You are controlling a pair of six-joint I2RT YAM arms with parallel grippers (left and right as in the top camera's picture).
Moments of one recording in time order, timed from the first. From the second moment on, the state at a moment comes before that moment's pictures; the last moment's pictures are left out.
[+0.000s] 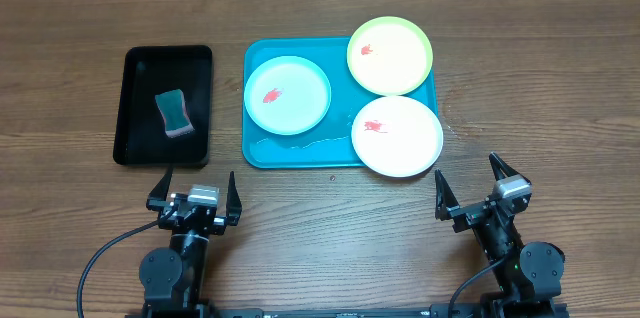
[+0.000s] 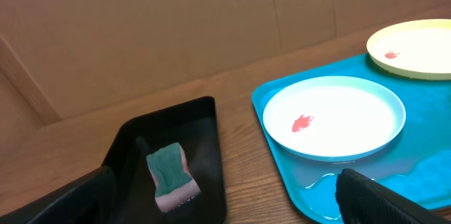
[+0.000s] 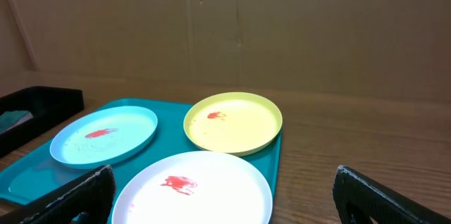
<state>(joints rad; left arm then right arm) 0.02 0.02 0.01 -0.07 0.07 0.27 0.09 0.01 0.02 -0.02 -0.21 0.04</state>
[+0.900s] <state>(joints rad) 0.02 0.02 0.01 -0.06 0.11 0.27 0.09 0.01 0.02 -0.01 -0.23 0.10</state>
